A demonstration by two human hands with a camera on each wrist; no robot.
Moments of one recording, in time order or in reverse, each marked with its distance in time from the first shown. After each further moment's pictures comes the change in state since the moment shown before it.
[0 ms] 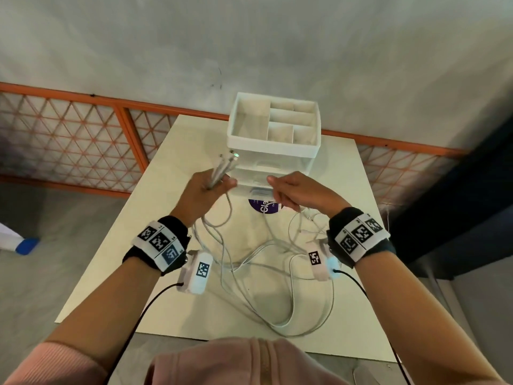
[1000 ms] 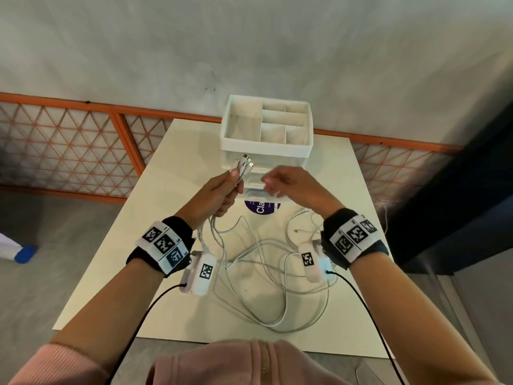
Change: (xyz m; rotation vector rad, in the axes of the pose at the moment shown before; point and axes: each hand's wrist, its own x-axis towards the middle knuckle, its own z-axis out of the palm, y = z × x) left_hand -0.005 0.023 0.019 -0.143 -0.363 -0.096; right_hand 0.002 0.007 -0.001 0.105 0.195 -0.033
